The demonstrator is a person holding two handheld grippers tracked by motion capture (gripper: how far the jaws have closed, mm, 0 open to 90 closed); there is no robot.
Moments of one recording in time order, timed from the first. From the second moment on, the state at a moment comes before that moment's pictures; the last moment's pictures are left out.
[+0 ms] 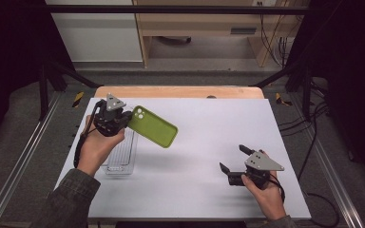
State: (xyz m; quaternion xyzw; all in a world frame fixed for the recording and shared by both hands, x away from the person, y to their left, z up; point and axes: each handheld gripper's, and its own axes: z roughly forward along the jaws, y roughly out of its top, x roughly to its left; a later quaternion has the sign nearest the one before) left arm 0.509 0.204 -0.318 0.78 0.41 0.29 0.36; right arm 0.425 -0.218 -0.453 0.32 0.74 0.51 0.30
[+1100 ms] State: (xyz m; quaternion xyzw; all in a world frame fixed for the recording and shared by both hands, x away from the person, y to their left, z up) left arm 0.527 0.231 -0.307 0.79 0.41 0.34 0.31; right arm 0.409 -0.224 -0.463 0.31 0.71 0.57 0.29
